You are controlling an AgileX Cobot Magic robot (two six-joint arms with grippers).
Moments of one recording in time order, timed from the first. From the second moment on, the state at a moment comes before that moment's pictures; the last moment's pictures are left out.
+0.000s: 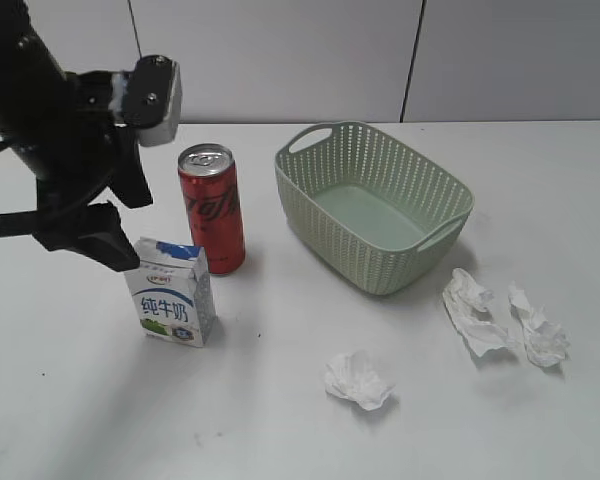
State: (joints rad) left arm -0.41 1.69 -1.25 -0.35 1.01 1.38; right arm 0.03 -0.01 -0.50 0.03 1.05 -0.07
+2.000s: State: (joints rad) left arm -0.71 2.19 -2.11 -0.13 0.98 0.47; right arm 0.03 -0.01 -0.50 0.03 1.05 -0.07
